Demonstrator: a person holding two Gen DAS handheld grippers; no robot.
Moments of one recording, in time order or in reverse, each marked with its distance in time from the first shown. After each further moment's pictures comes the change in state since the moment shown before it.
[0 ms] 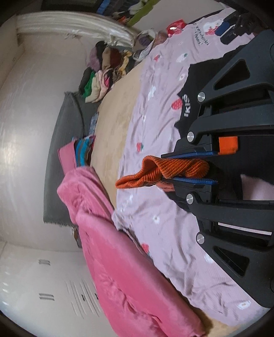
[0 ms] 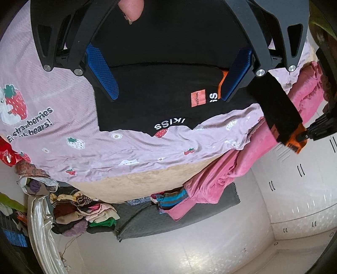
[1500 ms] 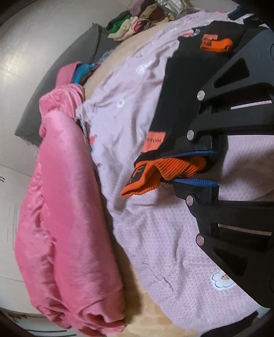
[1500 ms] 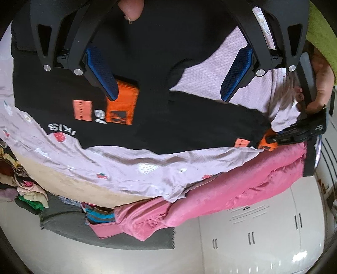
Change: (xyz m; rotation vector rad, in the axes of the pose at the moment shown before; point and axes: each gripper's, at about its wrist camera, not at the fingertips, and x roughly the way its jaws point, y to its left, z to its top) left arm 0.022 0.251 -0.116 -0.437 0.137 0.282; right arm 0.093 0.220 -0.062 -0.413 0.214 0.185
